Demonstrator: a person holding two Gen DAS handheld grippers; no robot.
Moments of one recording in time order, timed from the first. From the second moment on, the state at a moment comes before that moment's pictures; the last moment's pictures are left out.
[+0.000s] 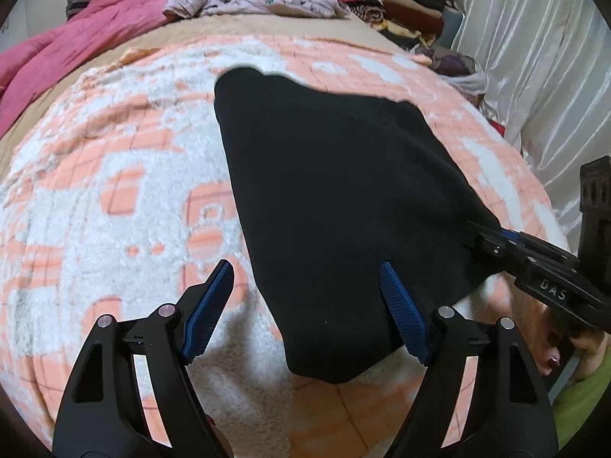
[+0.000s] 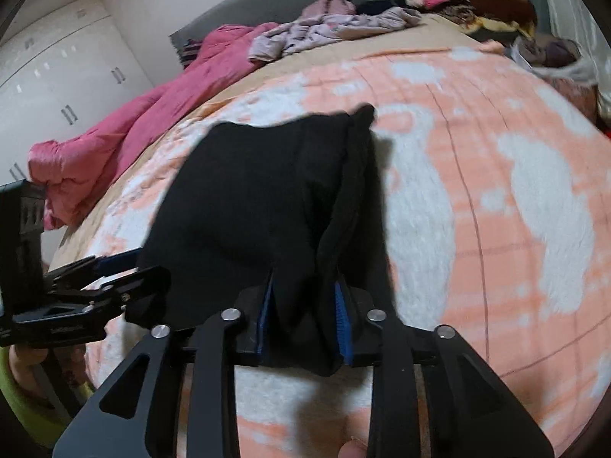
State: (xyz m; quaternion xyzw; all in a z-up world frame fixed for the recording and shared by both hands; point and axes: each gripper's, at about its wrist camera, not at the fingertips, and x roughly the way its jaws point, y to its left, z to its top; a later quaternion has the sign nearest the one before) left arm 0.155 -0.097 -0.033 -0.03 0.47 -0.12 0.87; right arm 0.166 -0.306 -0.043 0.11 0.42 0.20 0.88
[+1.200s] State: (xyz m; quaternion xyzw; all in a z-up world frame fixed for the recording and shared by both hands) left arm 0.125 -0.080 -0.004 -0.04 0.44 -0.14 0.89; right arm 0.108 -0.313 0.004 0.11 0.37 0.09 0.92
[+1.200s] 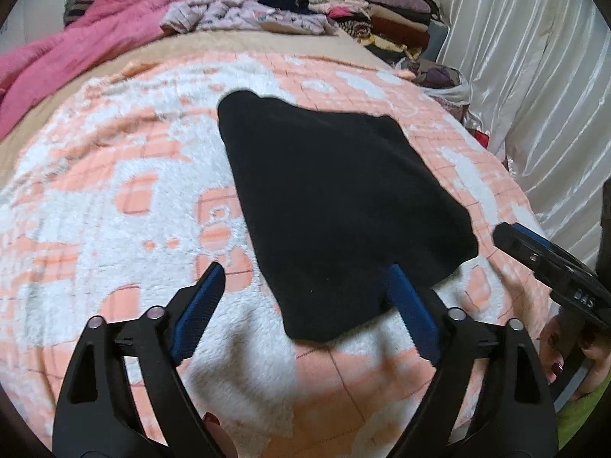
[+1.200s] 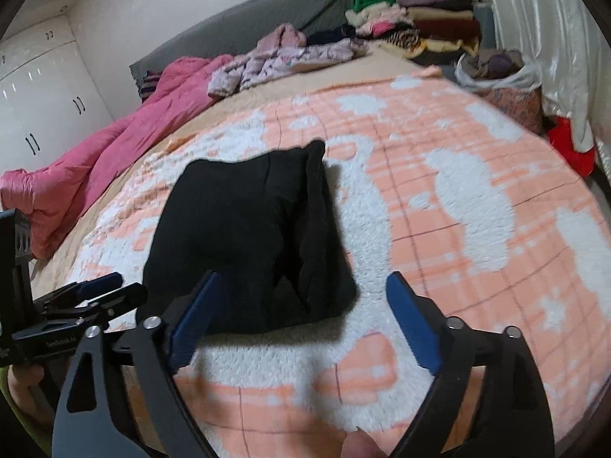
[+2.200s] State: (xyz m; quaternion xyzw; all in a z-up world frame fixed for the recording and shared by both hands) left arm 0.031 -0.046 0.035 -0.03 0.36 -0.09 0.93; right arm 0.014 -0.311 0.046 0.05 0.27 0.07 0.96
